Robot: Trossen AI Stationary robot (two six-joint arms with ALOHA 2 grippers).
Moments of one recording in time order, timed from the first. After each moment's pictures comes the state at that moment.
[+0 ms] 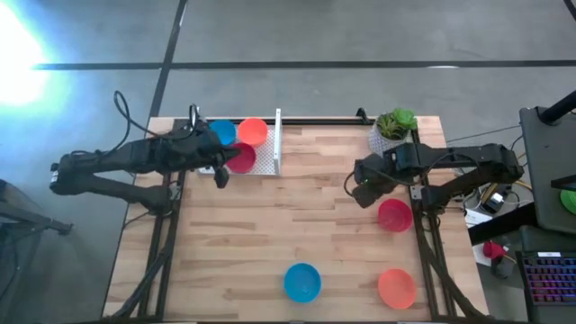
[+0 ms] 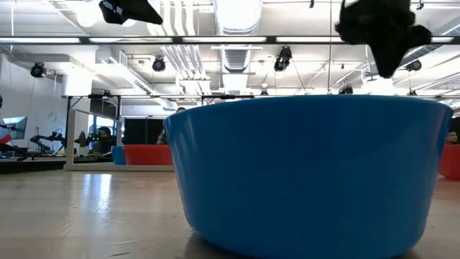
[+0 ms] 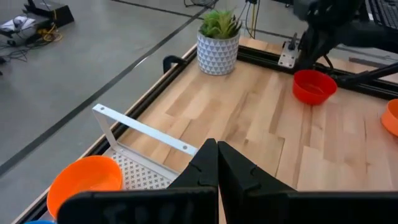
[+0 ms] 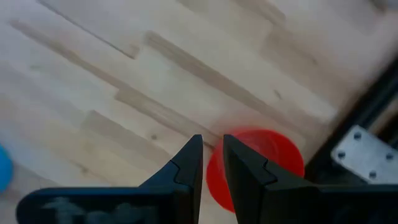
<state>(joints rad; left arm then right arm) 0.09 0.87 1.02 -0.57 -0.32 -0.18 0.01 1.29 1.20 -1.38 0.06 1.05</state>
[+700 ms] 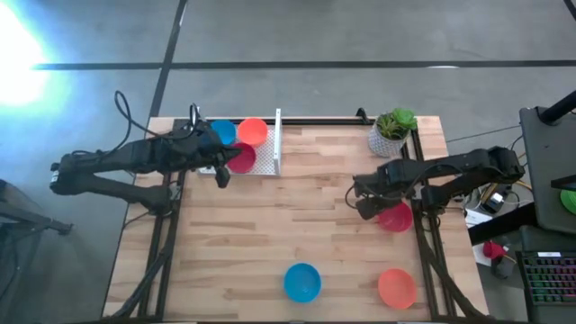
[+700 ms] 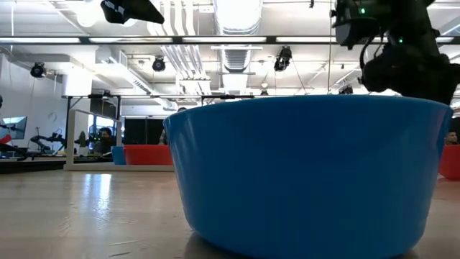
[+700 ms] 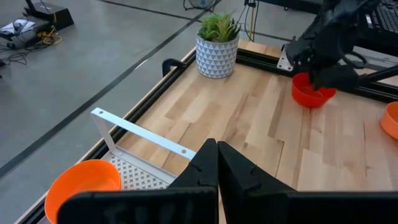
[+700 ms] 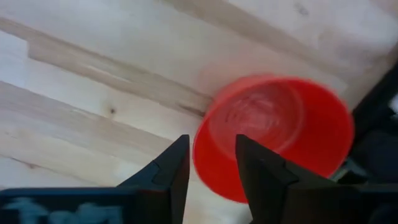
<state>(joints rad) 0.09 0.87 1.02 -0.55 -0.32 -0.18 0.01 1.28 0.85 -1.19 -0.15 1.18</state>
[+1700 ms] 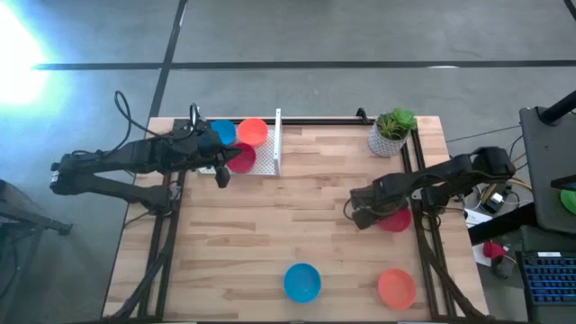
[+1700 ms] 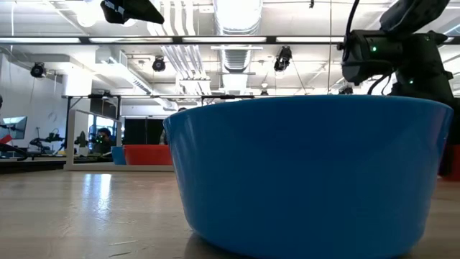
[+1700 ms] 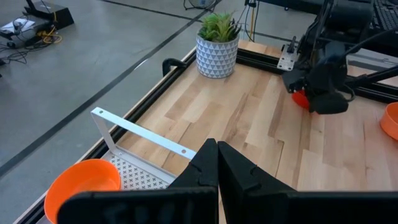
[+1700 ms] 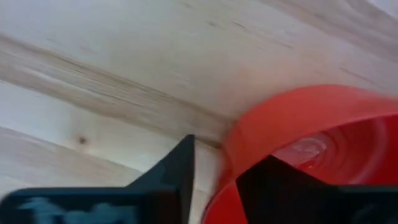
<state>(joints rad) 0.09 0.87 1.02 -0.55 -0.32 -0.18 0.06 1.38 0.62 -0.83 -0.18 1.23</state>
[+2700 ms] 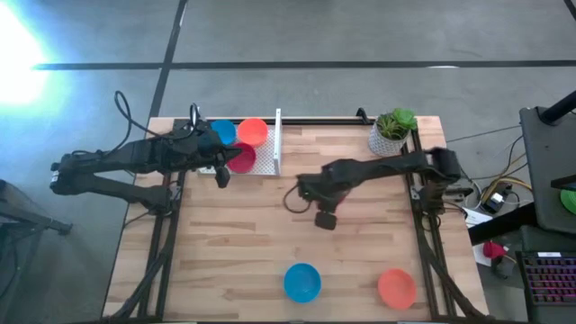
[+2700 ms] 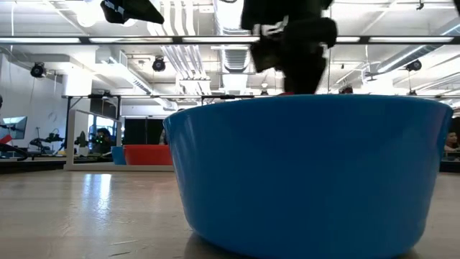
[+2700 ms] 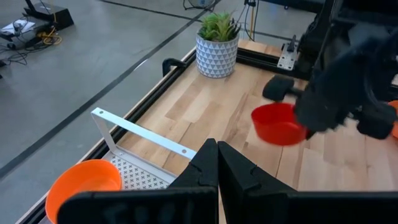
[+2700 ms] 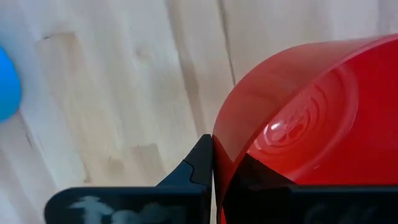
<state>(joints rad) 0.09 0.87 1.02 -0.55 -0.32 -0.17 0.02 1.85 1.46 -1.06 -0.10 0.27</state>
